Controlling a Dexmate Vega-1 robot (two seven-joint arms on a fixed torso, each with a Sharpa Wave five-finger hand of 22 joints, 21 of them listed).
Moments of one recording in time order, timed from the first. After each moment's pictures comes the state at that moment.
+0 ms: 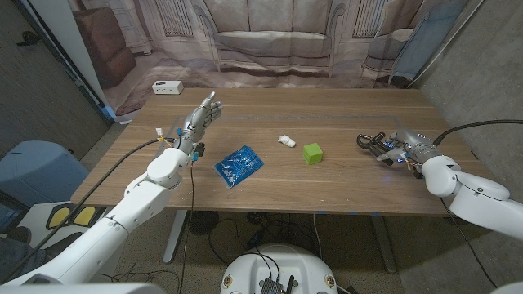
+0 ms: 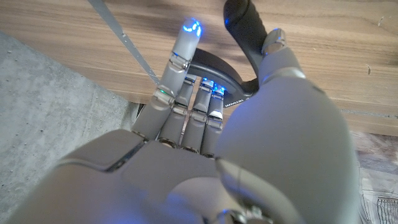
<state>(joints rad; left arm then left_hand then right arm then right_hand) 1.03 0.67 0.30 -1.70 -0.51 -0.18 0.19 0.23 0.08 0.13 -0.10 0.20 0.31 0.13 0.19 0.18 0.38 0.10 0.21 0.19 0.31 0.09 0.19 0.18 0.23 0.08 0.20 0.17 -1.27 -1.16 -0.24 -1.99 -0.14 -0.54 -0.25 1.11 -0.06 0.24 -0.12 0.20 0.86 0.04 0.24 0.21 0.93 -0.01 0.28 0.25 0.89 0.02 0.35 0.44 1.07 -0.14 0.79 0.19</state>
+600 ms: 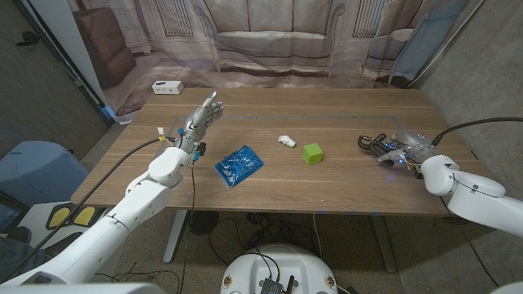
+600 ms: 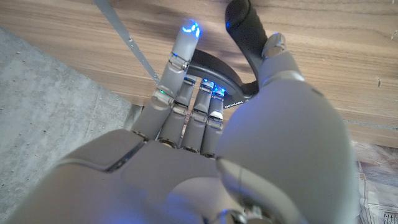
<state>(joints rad) 1.02 0.67 0.31 -1.70 -0.51 -0.16 0.19 0.23 0.08 0.13 -0.10 0.19 0.31 0.13 0.19 0.18 0.38 0.10 0.21 0.19 0.31 0.09 0.19 0.18 0.23 0.08 0.20 0.17 -1.21 -1.18 -0.31 -1.98 -0.13 -0.58 -0.26 1.09 -0.04 0.23 -0.11 0.19 0.84 0.02 0.22 0.21 0.92 -0.03 0.25 0.24 0.90 0.01 0.30 0.42 1.03 -0.12 0.79 0.19</state>
